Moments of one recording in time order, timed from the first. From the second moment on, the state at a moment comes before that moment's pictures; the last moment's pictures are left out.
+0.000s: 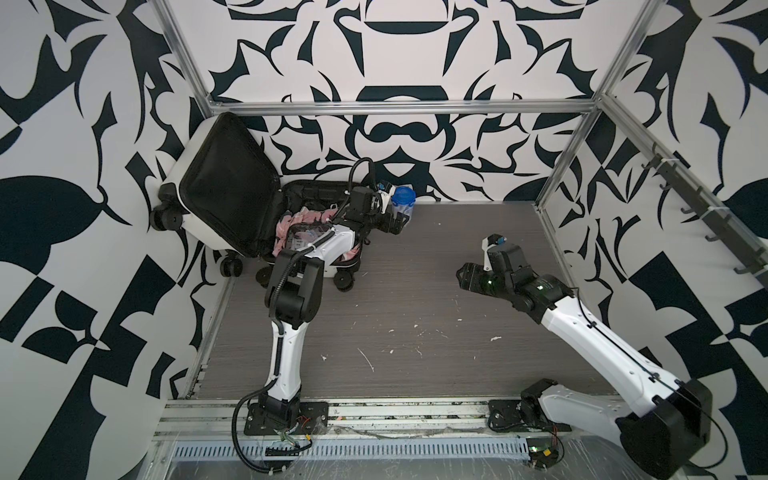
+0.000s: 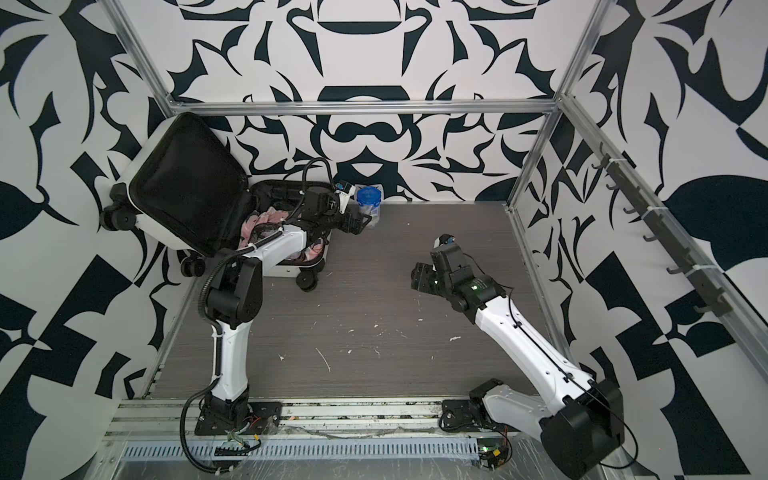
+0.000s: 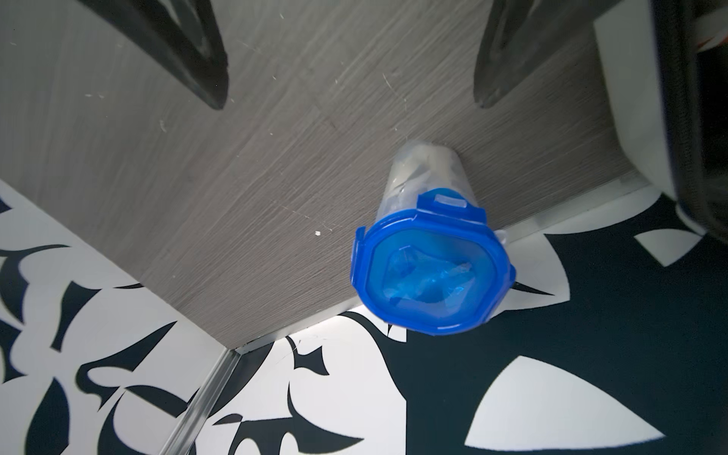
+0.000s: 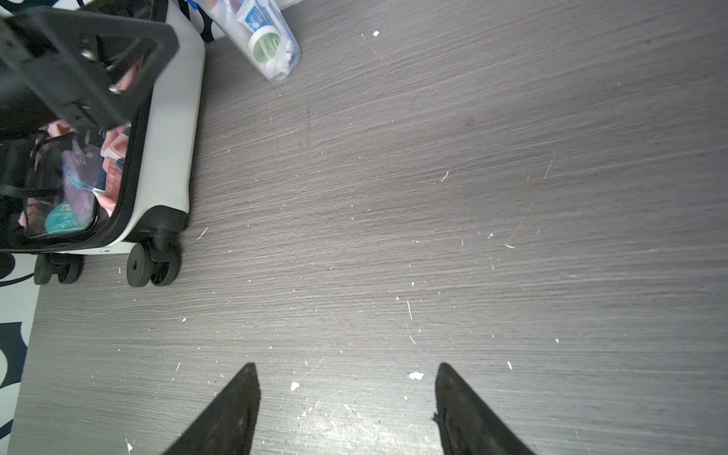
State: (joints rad) left arm -0.41 2.18 1.70 0.02 0.38 -0.02; right arm 0.45 1.11 0.95 -0.63 0.03 0.62
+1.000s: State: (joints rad) left arm -0.41 2.48 1.87 0.38 0.33 -0.04; right arm 0.45 1.09 0.92 -0.63 0.03 0.67
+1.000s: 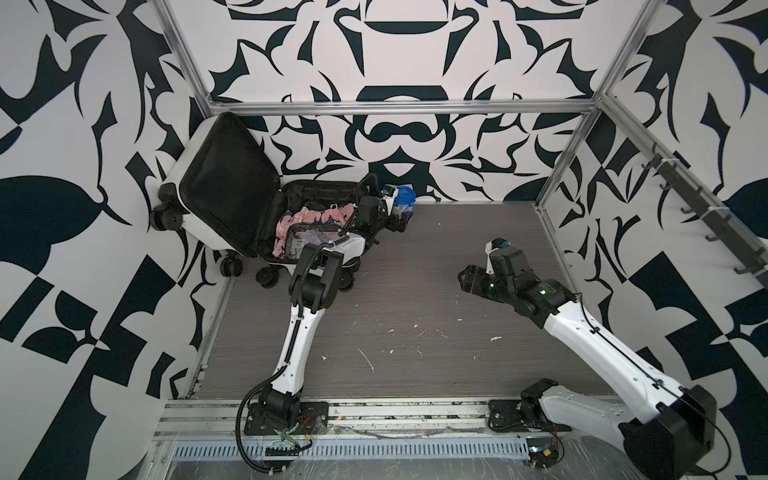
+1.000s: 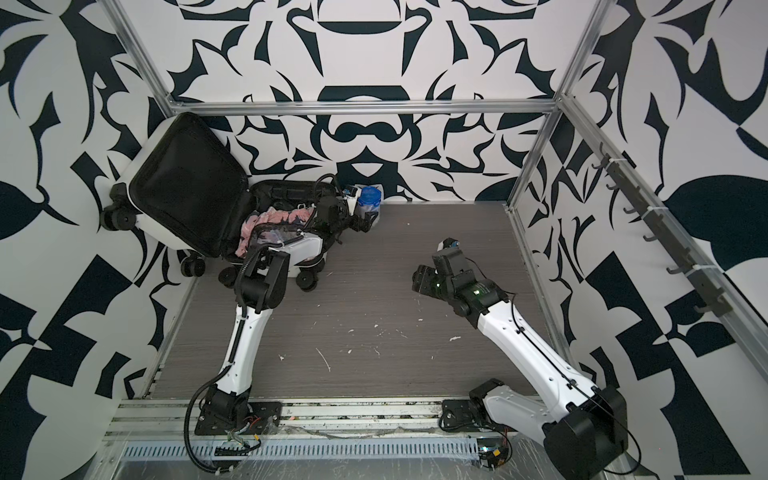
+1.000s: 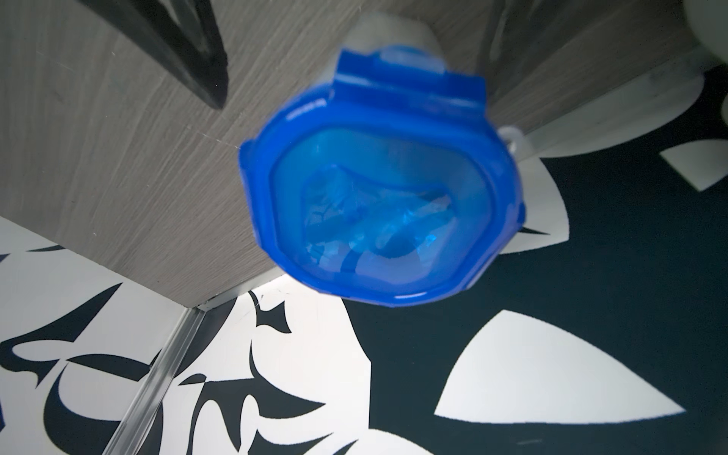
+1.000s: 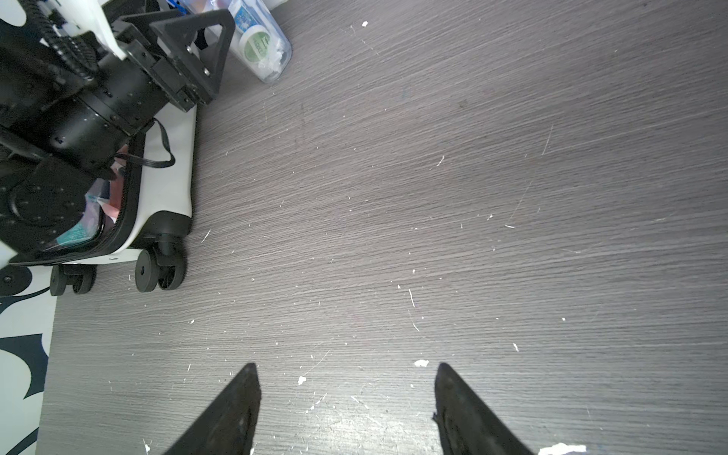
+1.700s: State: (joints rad) left arm -0.41 2.61 2.07 0.42 0.35 0.00; right arm 0.45 1.16 0.92 -0.60 0.00 0.68
